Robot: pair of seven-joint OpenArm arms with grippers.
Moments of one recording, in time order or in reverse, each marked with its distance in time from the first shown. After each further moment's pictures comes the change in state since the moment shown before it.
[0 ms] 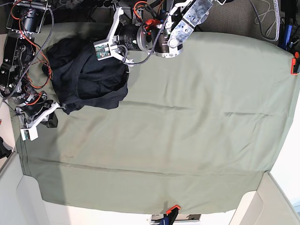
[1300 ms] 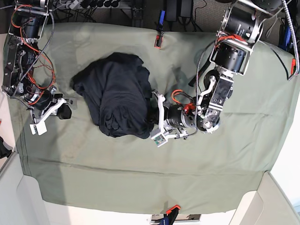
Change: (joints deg) left arm -30.8 -6.1 -15.3 -37.9 1.4 -0.6 -9.4; right arm 1.5 -0.3 -0.3 -9.1 11.0 5.2 -5.0
